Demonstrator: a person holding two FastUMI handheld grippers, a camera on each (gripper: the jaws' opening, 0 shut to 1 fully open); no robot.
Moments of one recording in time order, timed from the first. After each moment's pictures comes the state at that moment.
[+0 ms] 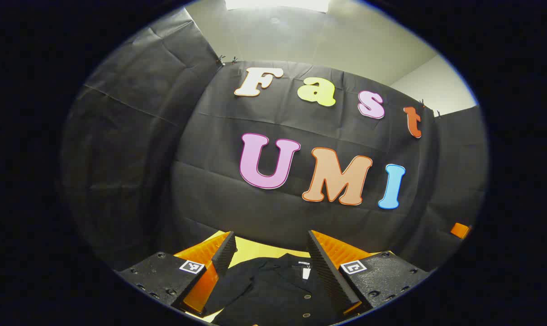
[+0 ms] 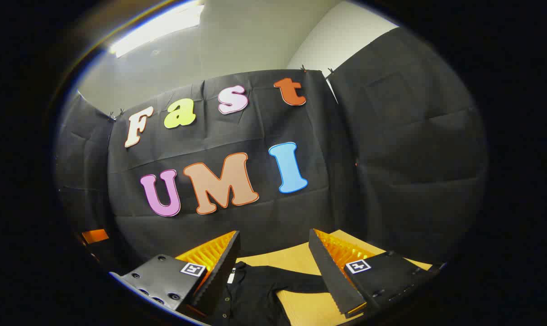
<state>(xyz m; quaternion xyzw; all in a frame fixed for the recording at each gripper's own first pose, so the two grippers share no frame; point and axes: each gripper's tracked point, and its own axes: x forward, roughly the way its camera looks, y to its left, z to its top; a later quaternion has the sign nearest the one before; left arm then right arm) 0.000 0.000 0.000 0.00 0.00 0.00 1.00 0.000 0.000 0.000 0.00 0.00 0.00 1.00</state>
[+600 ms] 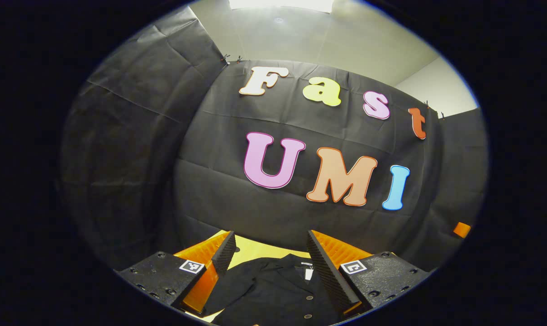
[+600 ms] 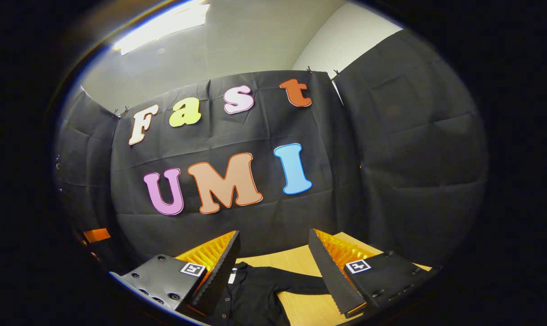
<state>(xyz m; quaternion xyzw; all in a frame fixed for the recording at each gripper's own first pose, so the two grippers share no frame) -0.001 0.002 -0.005 -0.01 0.00 0.01 1.00 0.003 0.014 0.004 0.00 0.00 0.01 1.00</state>
